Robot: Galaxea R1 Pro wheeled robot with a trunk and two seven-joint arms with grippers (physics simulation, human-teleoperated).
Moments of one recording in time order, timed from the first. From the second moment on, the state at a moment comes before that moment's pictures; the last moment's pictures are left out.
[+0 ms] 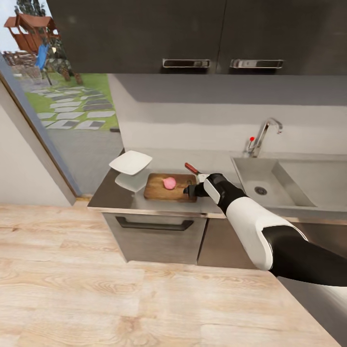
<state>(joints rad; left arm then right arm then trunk) -0.12 0.06 -0.05 0.07 0.07 -0.10 -0.19 -1.36 0.17 0.03 -0.26 -0.13 0.64 -0.01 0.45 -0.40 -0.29</state>
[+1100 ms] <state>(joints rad) -0.12 0.06 -0.05 0.07 0.07 -0.10 -0.19 -1.36 0.17 0.03 -0.26 -0.13 0.64 -0.01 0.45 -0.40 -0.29</state>
